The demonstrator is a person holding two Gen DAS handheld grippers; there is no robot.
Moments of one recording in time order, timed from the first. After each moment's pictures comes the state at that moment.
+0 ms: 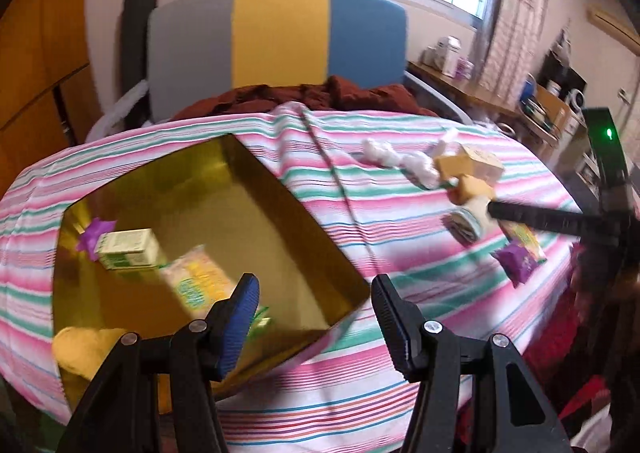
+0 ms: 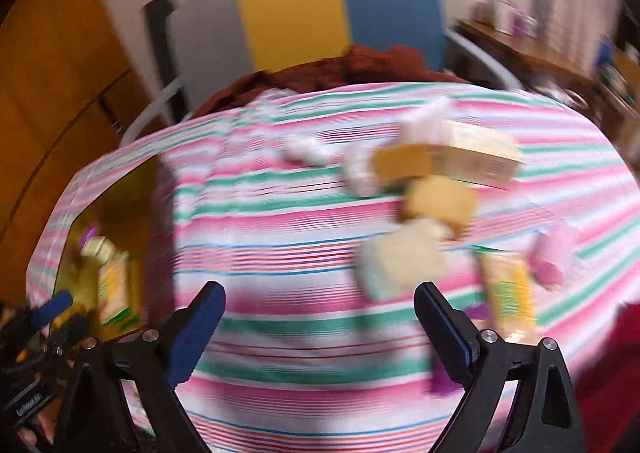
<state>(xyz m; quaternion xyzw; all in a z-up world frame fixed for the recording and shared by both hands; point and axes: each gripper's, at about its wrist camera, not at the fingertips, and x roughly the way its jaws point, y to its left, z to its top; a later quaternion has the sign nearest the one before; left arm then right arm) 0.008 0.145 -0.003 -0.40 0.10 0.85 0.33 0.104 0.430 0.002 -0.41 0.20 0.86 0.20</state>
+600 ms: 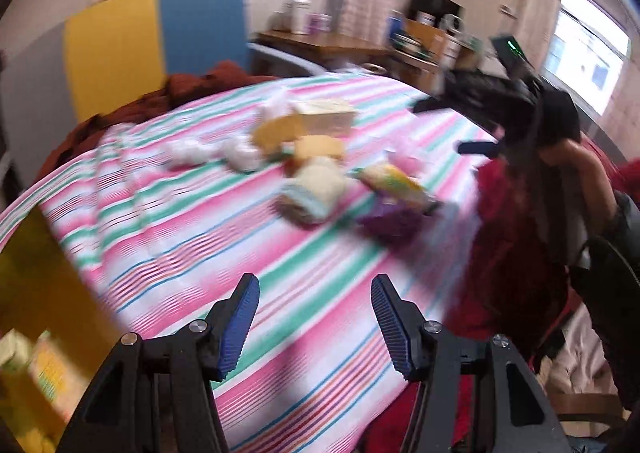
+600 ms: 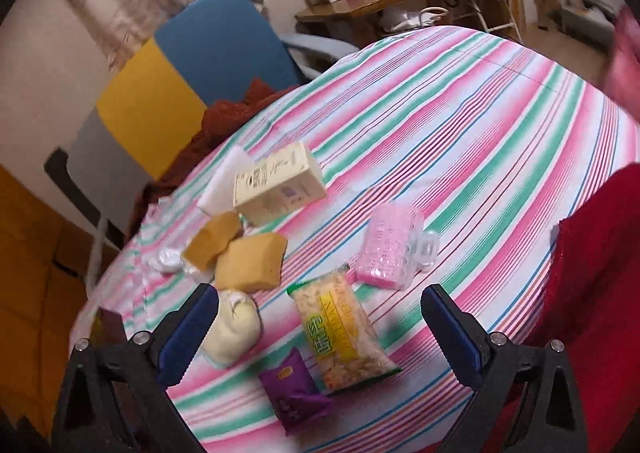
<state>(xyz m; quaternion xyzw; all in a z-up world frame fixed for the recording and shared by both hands) 0.068 0.277 -0.021 -0.38 0.20 0.72 0.54 0.199 0.565 -0.004 -0.31 0.39 0.81 0.32</state>
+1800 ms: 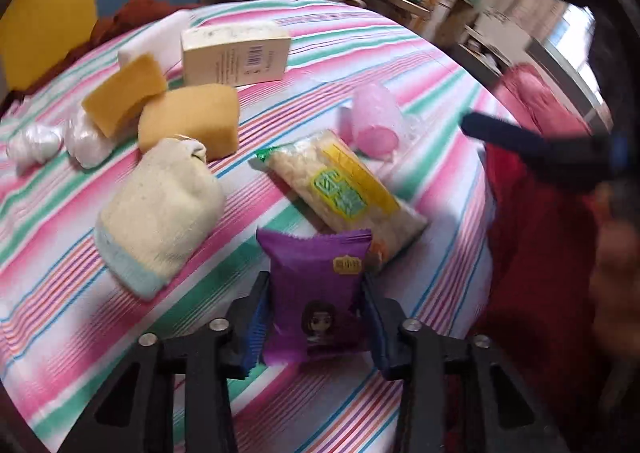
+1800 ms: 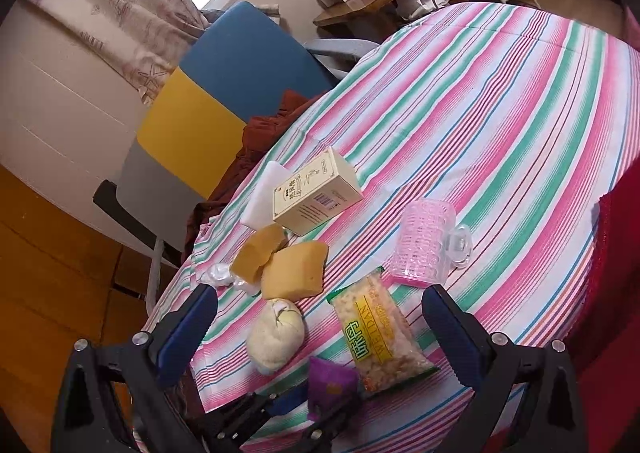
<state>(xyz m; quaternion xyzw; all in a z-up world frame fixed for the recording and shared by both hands) 0.091 0.414 -0.083 -0.48 0.23 0.66 0.54 0.213 0.577 -0.014 -0.25 0.46 0.81 0.24</state>
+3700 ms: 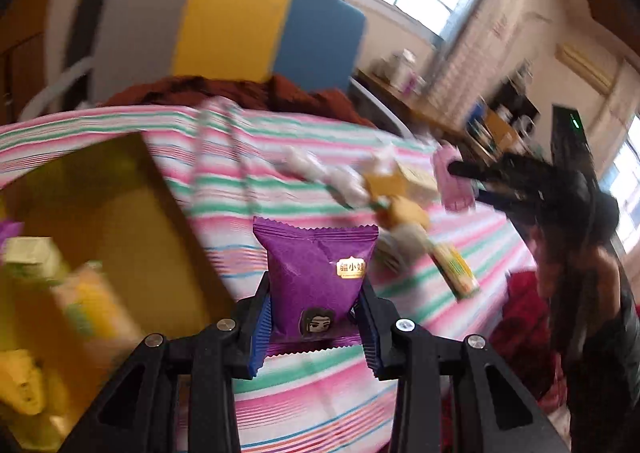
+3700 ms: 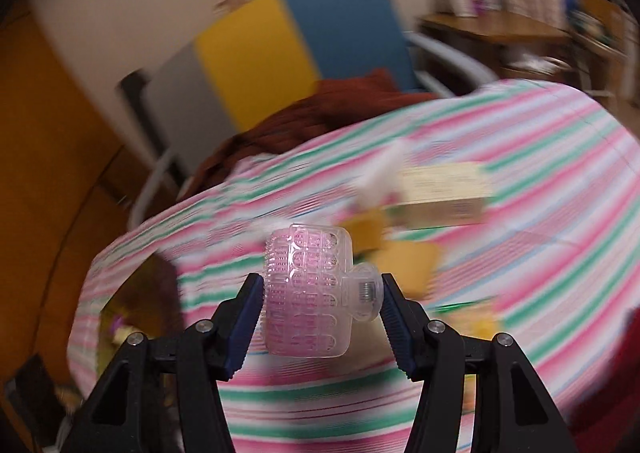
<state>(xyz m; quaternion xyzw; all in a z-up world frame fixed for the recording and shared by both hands) -0.011 0.169 -0.001 -0.41 0.00 0.81 0.41 0.071 0.464 0.035 -0.35 0.28 0.88 0.14</state>
